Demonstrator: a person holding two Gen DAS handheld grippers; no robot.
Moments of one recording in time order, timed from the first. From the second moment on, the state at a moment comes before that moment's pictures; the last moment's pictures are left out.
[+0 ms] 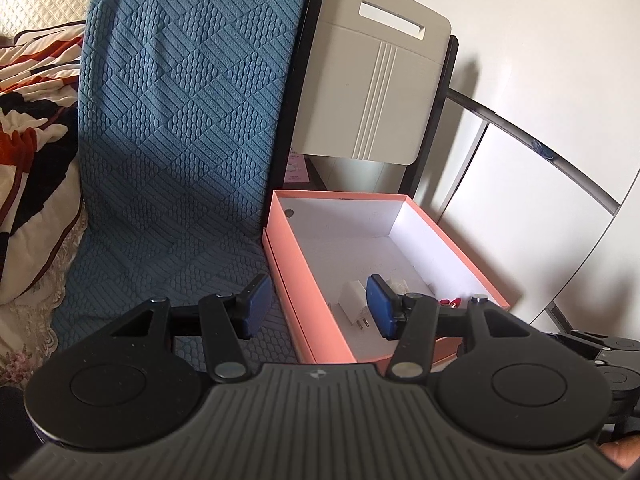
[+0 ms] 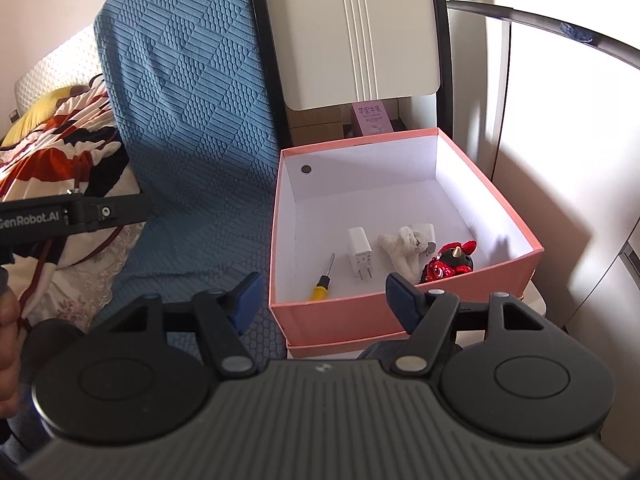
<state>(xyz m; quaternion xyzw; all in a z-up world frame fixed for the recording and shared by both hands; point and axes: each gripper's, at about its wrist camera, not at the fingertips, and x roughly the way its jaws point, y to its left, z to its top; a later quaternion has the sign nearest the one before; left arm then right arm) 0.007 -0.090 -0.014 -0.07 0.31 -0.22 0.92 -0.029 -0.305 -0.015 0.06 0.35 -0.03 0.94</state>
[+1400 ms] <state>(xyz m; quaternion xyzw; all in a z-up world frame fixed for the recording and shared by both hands) 0.001 -0.097 -0.001 -0.04 0.29 -0.21 0.93 -0.026 -0.310 -0.019 0.06 0.35 -0.06 0.93</state>
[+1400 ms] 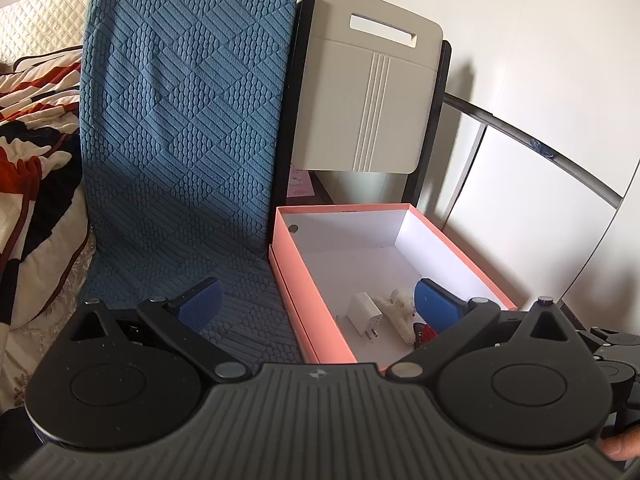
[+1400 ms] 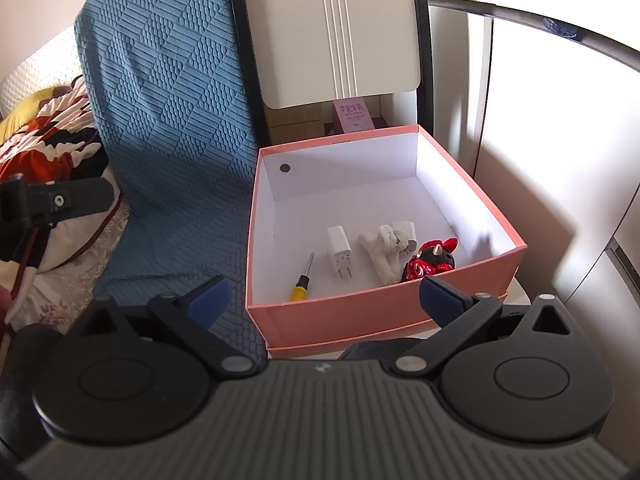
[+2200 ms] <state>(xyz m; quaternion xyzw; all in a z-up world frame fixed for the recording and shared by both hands) 0.006 -0.100 -0.002 -0.03 0.31 -0.20 0.93 -0.025 -0.307 -0.021 0.05 0.35 -0.06 0.93</state>
